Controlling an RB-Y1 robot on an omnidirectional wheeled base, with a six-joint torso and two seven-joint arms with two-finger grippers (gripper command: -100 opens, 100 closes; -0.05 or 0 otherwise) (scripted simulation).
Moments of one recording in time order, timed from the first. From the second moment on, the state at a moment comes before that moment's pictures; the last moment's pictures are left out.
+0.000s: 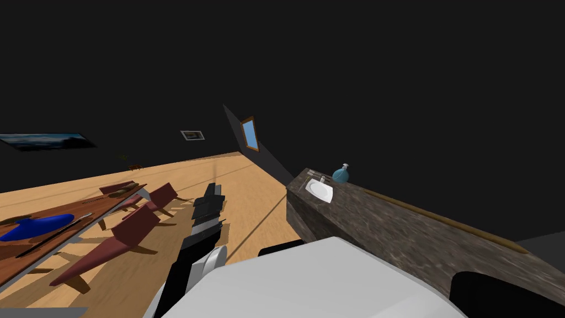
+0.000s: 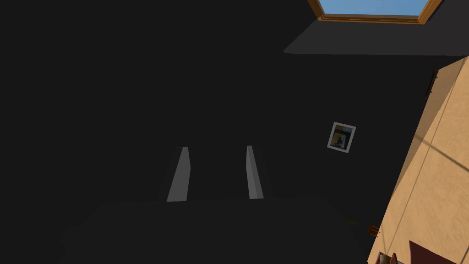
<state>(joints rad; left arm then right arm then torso) 0.55 -0.05 0.06 -2.24 0.04 -0.44 -0.06 1.20 -1.35 0.08 -0.82 0.50 -0.53 0.17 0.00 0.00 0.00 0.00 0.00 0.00</state>
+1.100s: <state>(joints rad) 0.55 -0.05 0.06 -2.24 0.04 -0.44 -0.06 1.15 -1.29 0.11 -0.84 0.51 -0.50 0.18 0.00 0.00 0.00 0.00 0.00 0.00</state>
